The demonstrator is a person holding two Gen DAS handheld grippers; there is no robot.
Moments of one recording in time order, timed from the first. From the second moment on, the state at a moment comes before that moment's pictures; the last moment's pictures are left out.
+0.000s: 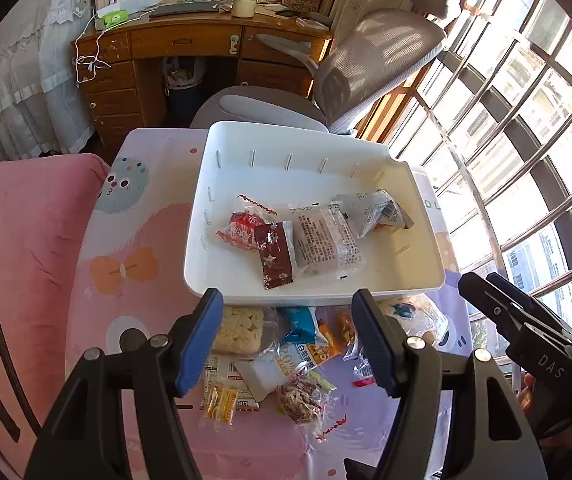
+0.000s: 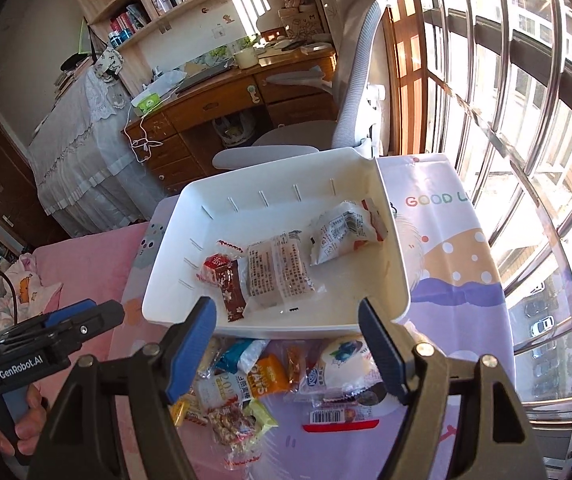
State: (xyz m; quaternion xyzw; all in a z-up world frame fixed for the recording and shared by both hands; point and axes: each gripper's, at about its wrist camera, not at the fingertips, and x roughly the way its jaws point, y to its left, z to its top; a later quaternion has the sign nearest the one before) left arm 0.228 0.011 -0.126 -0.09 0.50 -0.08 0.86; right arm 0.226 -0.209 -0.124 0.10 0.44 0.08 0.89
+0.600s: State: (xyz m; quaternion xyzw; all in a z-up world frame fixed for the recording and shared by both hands) left arm 0.155 -0.015 -0.130 -0.10 0.52 -0.06 0.85; right arm 0.153 -0.239 -0.138 0.05 0.45 0.11 0.89
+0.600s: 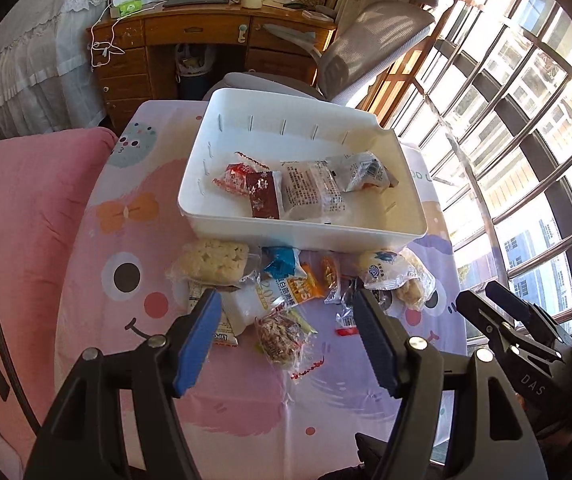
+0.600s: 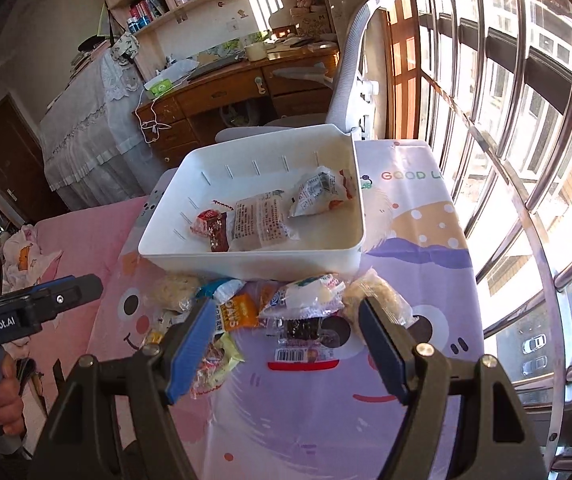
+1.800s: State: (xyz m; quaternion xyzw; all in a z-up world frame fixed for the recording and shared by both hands) left arm 0.167 -0.024 -0.261 -0.19 0.68 0.05 0.71; right arm 0.158 -0.232 -0.215 -0.03 0.42 0.14 0.89
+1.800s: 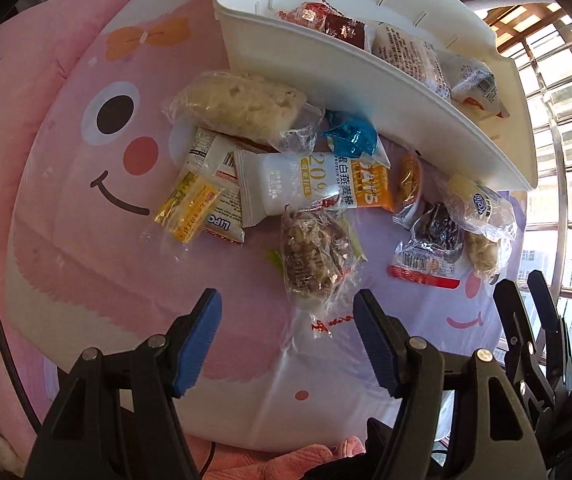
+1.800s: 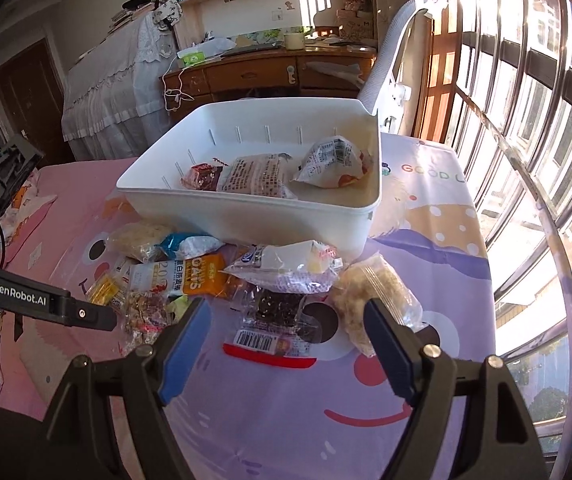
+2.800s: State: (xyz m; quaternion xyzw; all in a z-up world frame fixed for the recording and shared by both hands) left arm 0.236 -0.030 -0.327 -0.23 0.70 0.03 0.67; right arm 0.228 -0.197 -0.264 -0.06 0.43 0.11 0.89
